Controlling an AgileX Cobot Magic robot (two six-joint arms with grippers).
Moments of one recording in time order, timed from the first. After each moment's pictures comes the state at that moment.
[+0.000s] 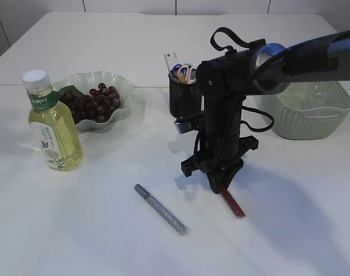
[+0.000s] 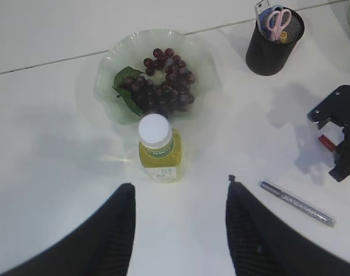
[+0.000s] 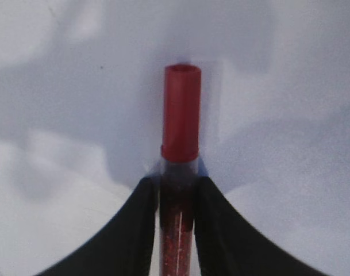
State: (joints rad) left arm -0.46 1.30 -1.66 0.19 1.27 -0.22; right arm 0.48 2.26 -1.66 0.00 1.15 0.07
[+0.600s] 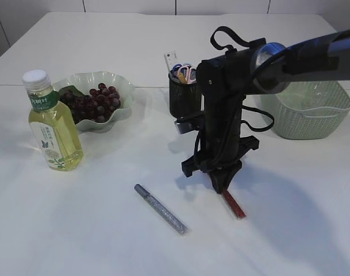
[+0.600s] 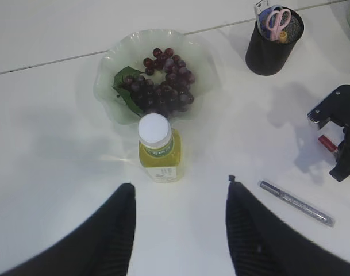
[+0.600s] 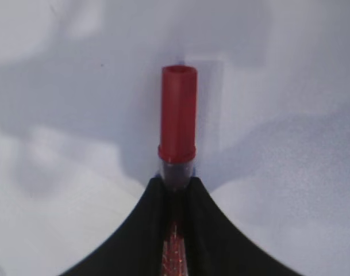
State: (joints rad) left arm -0.46 1.30 -1.66 0.19 1.27 -0.22; right arm 0.48 2.26 -1.67 0.00 1.16 0.07
